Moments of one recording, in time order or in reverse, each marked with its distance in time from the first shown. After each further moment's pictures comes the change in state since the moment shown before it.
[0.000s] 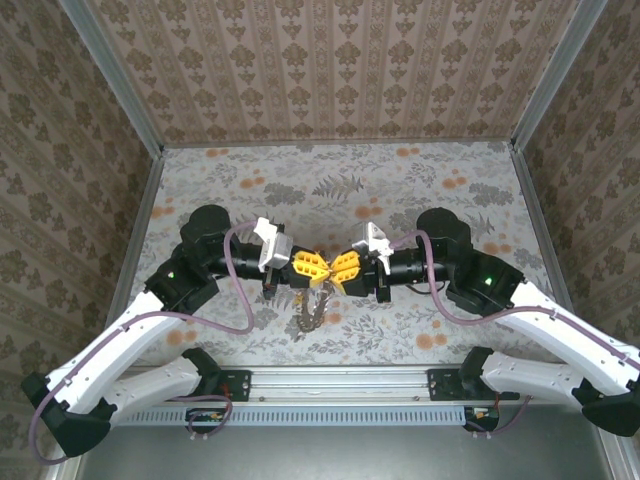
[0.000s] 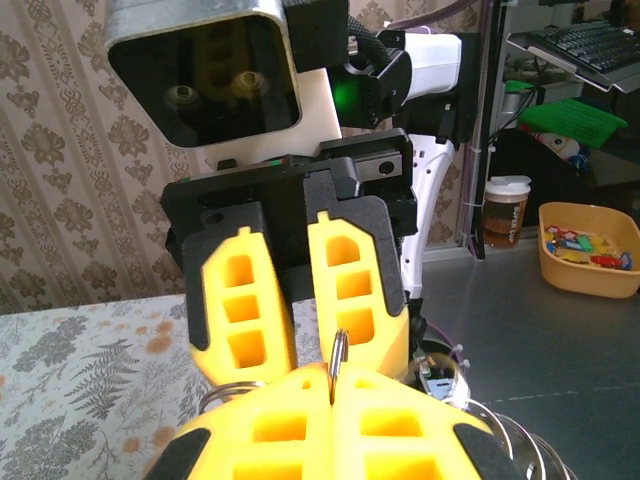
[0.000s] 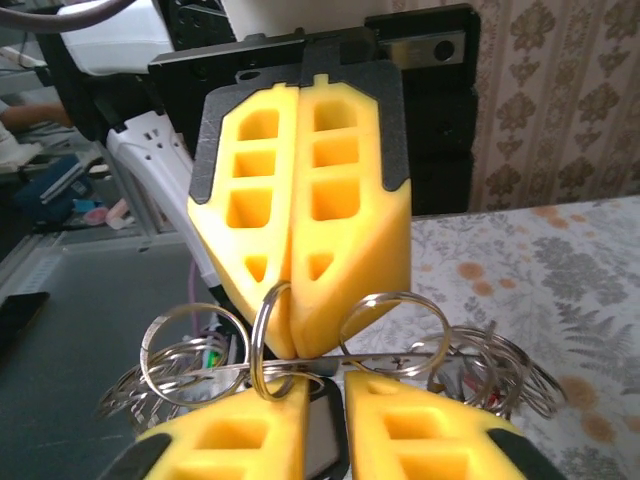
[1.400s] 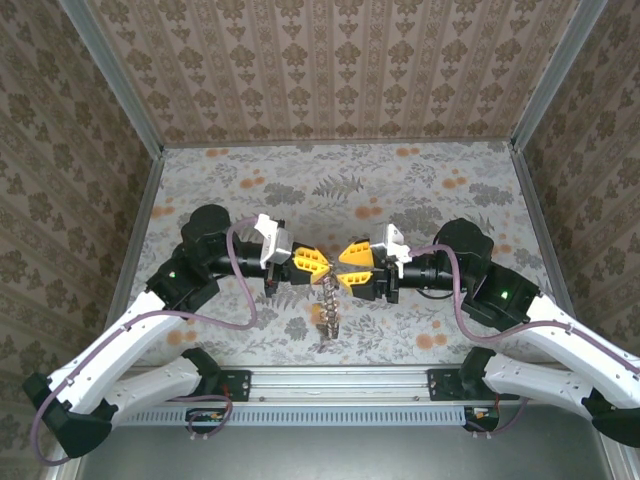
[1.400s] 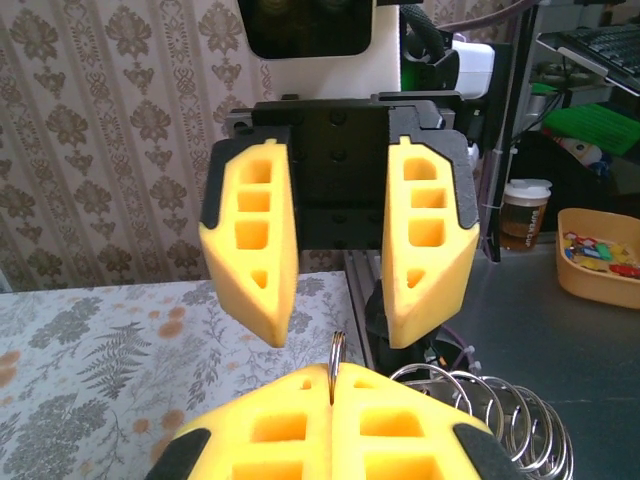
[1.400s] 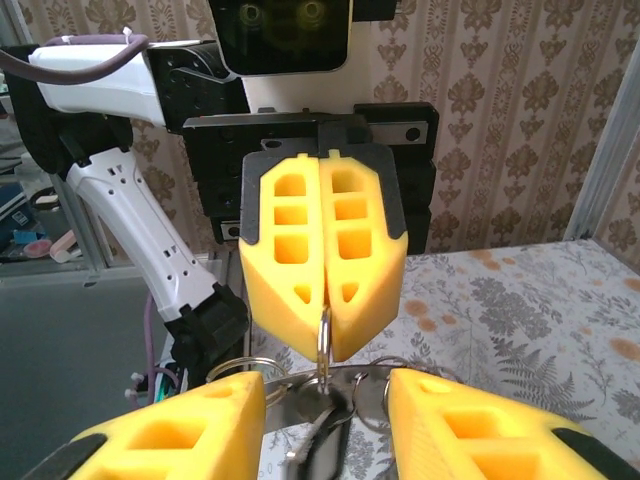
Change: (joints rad) left arm 0.020 -0.001 -0.012 0.010 -0.029 -0.034; right arm 0.011 -0.100 -0.063 0.080 0.097 -0.005
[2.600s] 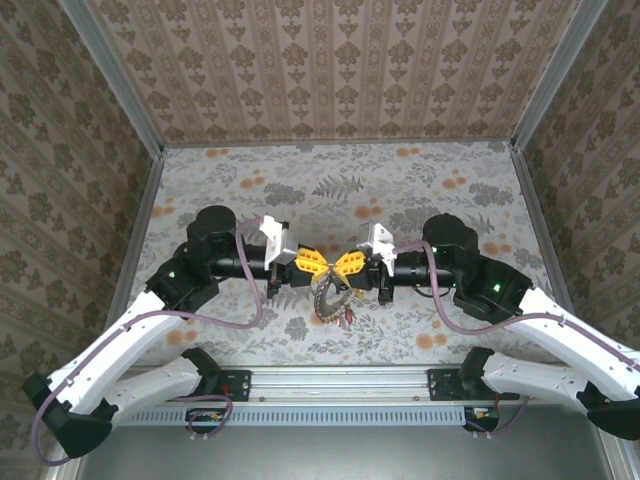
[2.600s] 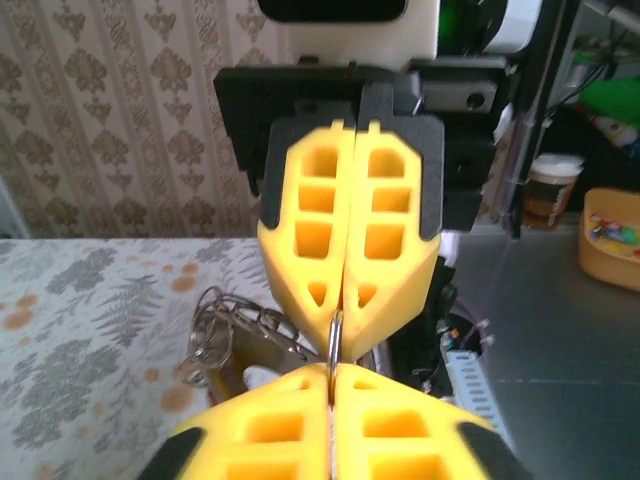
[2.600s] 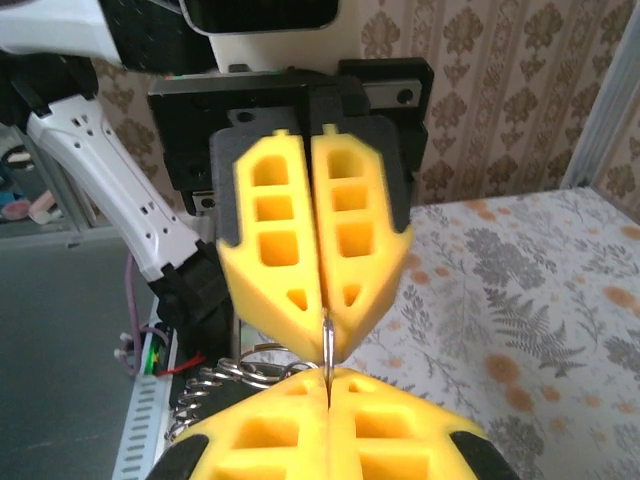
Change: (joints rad) left arm 0.000 -0.001 0.021 -0.163 -0.096 0.071; right arm 0.002 0.068 0.071 -0.145 0.049 -0.051
